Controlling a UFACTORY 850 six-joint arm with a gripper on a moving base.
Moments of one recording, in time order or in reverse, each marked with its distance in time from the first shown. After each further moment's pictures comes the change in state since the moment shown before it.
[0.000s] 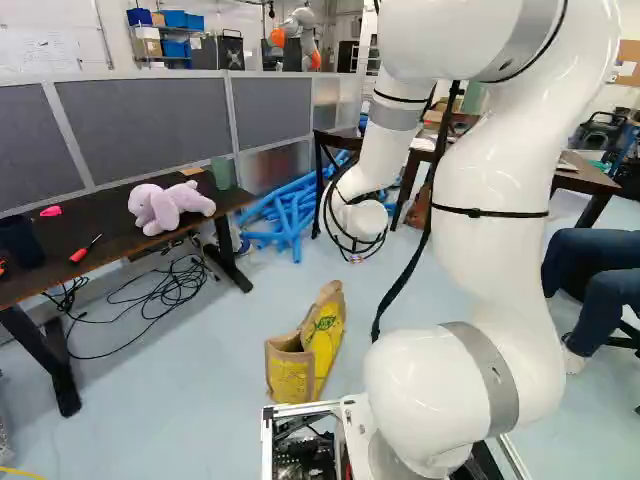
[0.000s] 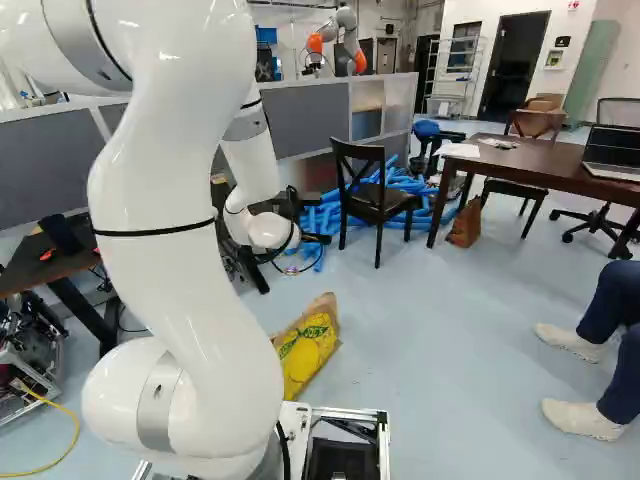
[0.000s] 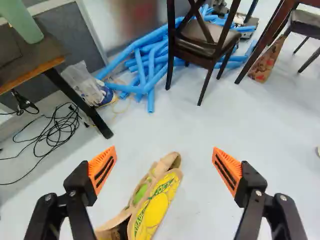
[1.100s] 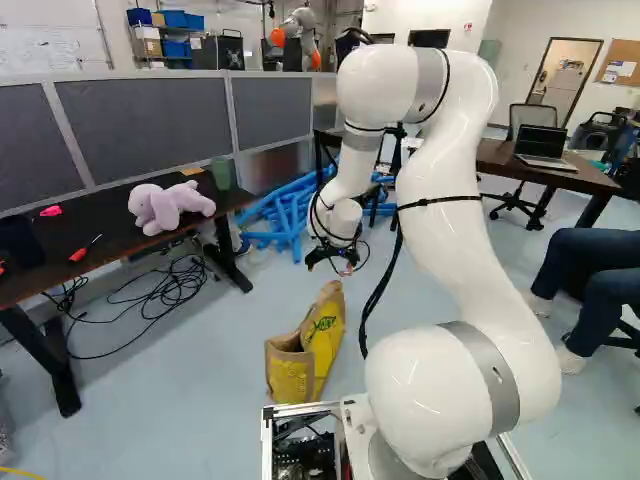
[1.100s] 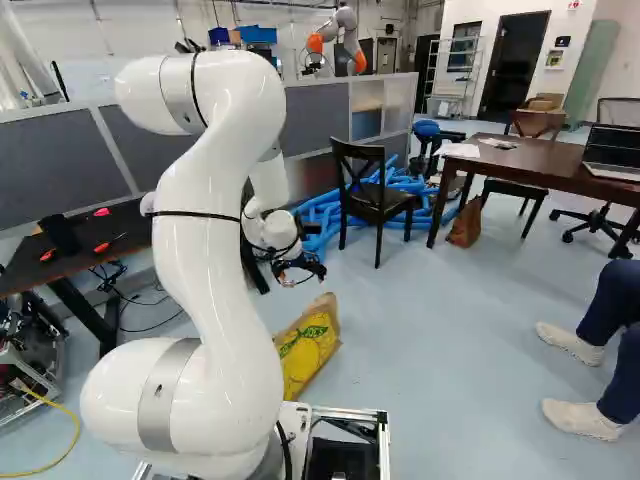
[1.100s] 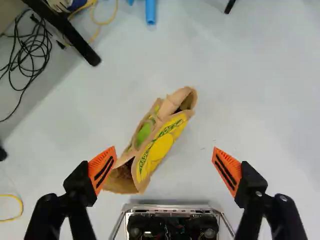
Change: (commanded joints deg) arm 1.9 -19.2 -17.1 0.3 -29.8 0.0
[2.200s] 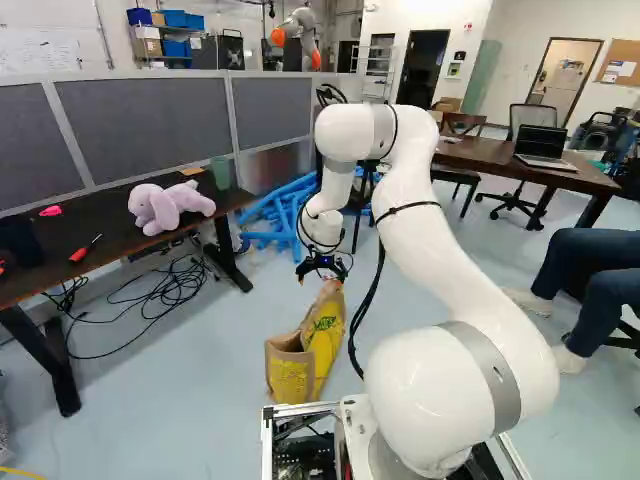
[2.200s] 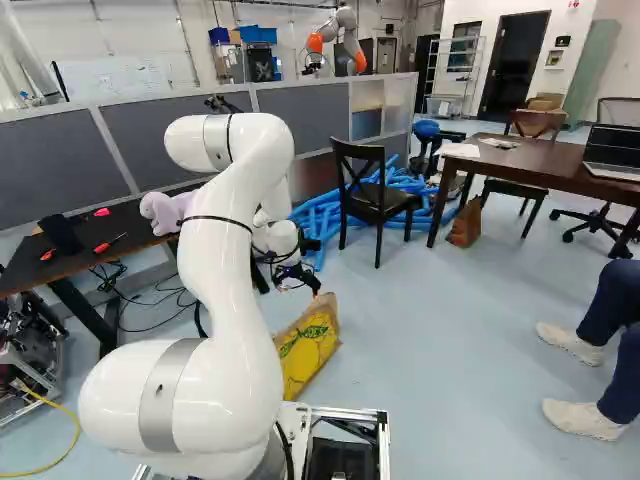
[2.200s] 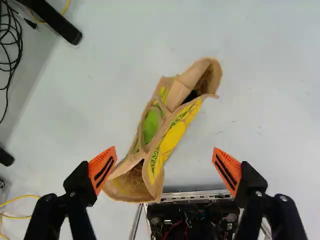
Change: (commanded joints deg) arm 2.3 -16.1 -15.9 9.4 -10.3 0.0
